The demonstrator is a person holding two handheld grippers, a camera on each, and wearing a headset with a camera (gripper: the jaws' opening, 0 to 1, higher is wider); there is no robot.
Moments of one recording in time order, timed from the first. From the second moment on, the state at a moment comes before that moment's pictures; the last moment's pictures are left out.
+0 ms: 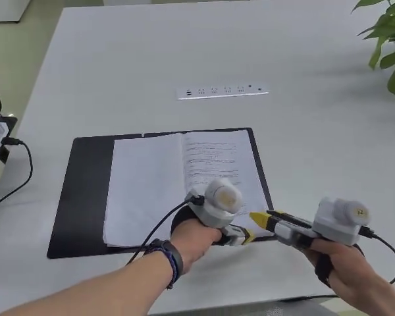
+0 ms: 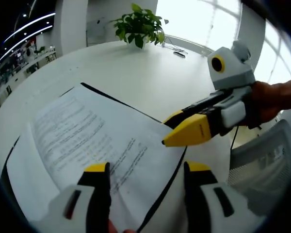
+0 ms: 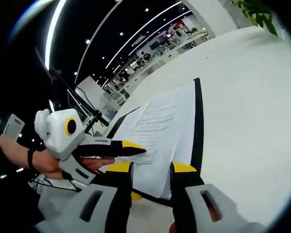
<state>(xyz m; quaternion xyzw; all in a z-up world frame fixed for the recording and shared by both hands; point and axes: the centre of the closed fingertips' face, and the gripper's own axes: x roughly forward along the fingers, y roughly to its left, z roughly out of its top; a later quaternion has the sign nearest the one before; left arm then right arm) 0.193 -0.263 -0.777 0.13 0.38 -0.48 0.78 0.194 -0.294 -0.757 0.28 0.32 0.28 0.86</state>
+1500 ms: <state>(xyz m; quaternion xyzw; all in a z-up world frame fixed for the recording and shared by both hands) 0.210 -0.071 -0.723 0.04 0.34 -0.33 0.88 0.234 -0.217 -0.681 0.31 0.22 0.33 0.86</state>
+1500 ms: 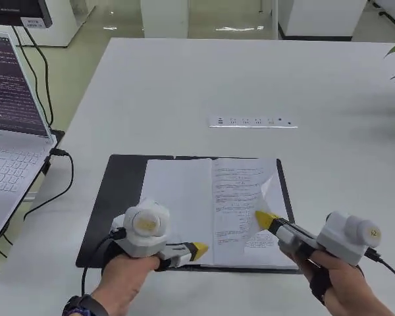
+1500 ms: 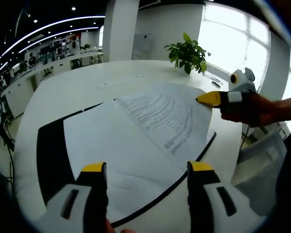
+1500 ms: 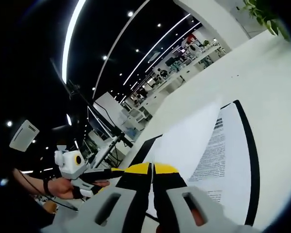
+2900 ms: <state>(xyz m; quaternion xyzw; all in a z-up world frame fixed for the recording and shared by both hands) 0.186 0.038 -0.694 0.00 0.30 -0.26 0.92 0.211 -0.043 -0.703 0.30 0.30 0.45 0.78</state>
